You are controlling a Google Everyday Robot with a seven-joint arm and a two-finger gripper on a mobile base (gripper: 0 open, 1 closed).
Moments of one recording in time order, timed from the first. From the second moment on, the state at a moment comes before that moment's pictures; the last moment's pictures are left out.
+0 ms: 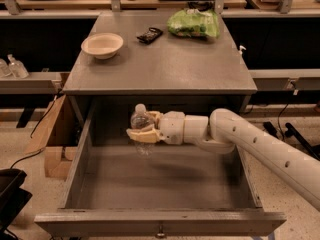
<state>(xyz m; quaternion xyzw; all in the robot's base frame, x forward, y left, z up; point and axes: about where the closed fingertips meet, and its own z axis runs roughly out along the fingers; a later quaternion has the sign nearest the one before) 0.578 0.060 0.736 -0.47 0.57 0.42 0.53</state>
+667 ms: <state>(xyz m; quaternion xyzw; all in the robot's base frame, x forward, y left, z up) 0.561 0.093 0.708 -0.45 0.57 0.44 0.53</state>
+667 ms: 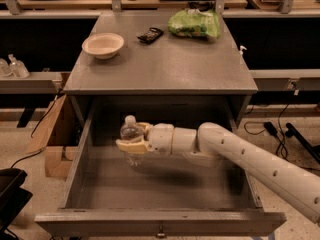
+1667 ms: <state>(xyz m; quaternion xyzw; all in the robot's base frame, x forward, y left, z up) 0.554 0.110 0.698 -0.45 0.57 0.44 0.53</state>
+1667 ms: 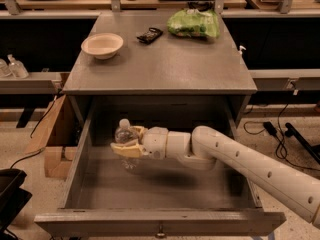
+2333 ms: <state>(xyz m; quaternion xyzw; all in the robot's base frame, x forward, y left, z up) 0.552 0.114 0.699 -0.45 0.57 0.44 0.53</state>
